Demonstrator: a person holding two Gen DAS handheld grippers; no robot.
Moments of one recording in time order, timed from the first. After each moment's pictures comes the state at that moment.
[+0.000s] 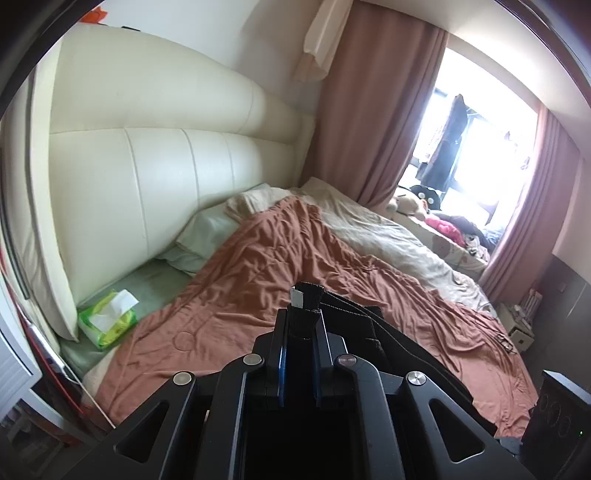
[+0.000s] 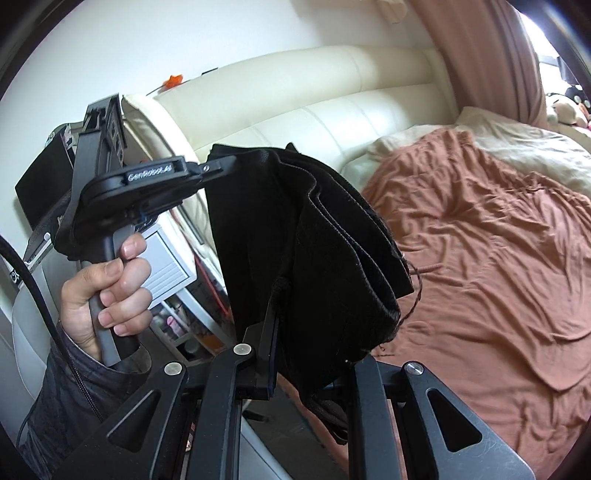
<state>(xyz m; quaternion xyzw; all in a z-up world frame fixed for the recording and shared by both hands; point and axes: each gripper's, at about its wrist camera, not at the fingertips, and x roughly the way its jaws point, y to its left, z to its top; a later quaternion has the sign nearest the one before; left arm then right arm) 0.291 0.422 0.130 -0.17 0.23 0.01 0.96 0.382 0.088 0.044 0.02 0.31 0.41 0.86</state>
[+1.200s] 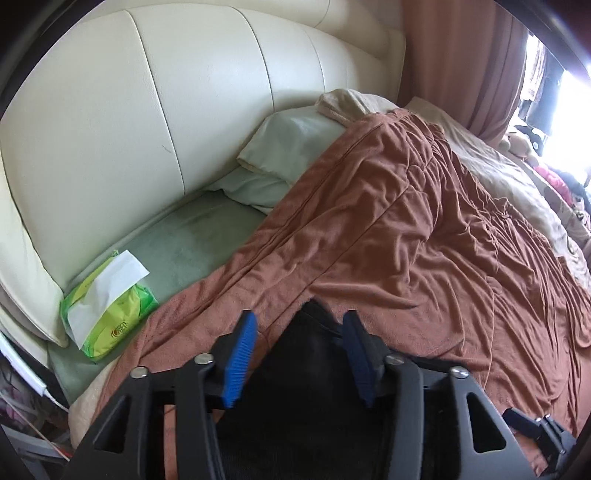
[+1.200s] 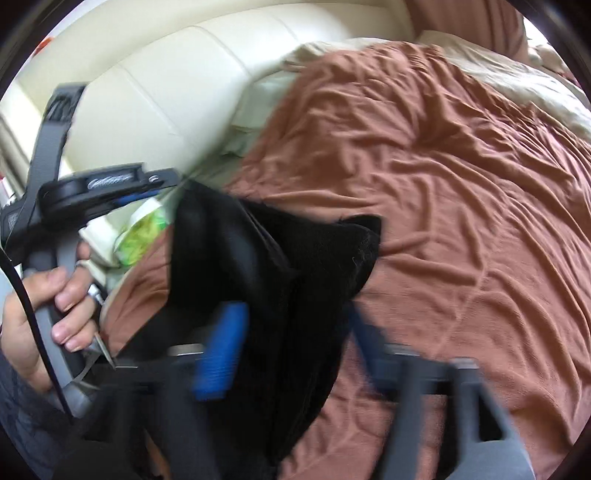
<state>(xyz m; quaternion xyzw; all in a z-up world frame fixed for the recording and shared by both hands) 0.502 0.505 -0.055 -0.13 0.38 0.16 0.90 0.637 0.226 -0.125 0.00 0.42 0.29 0.86</state>
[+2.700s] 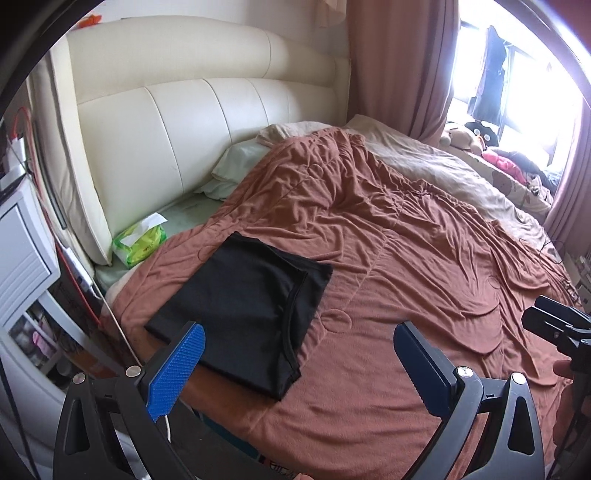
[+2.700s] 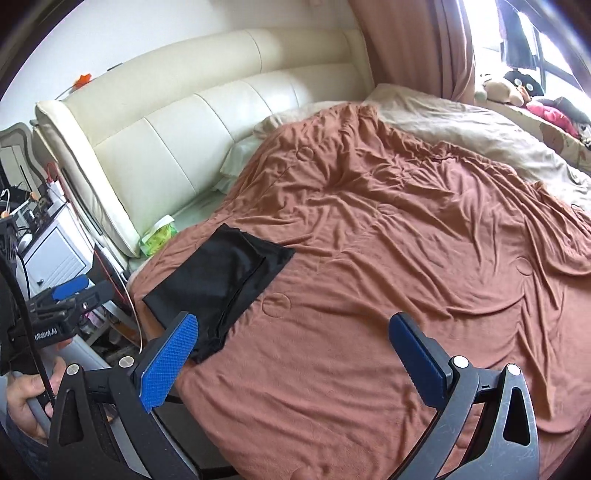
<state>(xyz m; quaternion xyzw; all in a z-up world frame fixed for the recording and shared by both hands) 0.270 0.270 0.034 -0.10 0.34 0.14 0.93 0.438 0.012 0.021 -0.02 0.35 0.26 0.90</state>
